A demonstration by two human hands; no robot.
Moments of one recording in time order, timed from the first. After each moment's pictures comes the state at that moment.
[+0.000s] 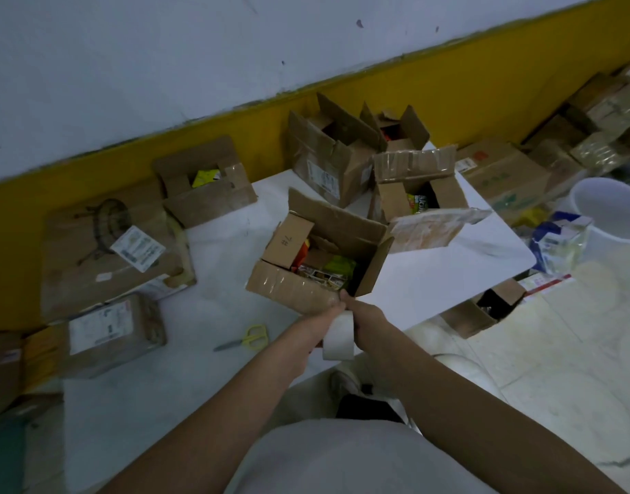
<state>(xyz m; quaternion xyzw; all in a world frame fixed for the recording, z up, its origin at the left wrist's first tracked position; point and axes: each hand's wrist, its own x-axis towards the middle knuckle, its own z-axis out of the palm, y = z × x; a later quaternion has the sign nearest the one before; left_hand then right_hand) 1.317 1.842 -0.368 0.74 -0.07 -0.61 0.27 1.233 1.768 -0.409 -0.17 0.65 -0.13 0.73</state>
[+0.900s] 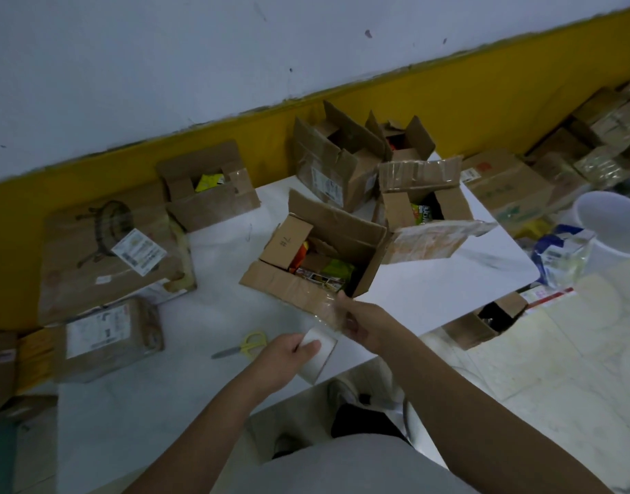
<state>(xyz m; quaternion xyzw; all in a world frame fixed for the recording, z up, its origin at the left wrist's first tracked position) 1.355 1.897 -0.378 0.74 -0.36 -0.52 0.24 1.225 1.748 -0.407 -0.27 0.56 -0.07 0.78</state>
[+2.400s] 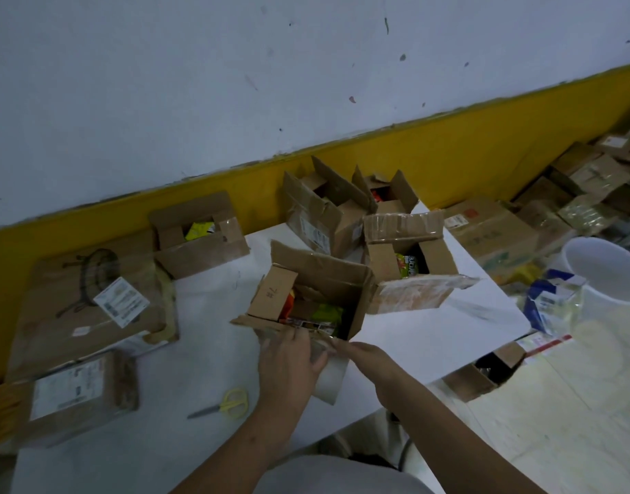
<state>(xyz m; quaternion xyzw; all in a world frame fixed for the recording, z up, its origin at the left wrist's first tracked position) 1.329 1.809 -0.363 0.87 -0.49 -0.04 0.06 1.201 1.717 -0.362 -0.48 0.54 0.00 0.69</state>
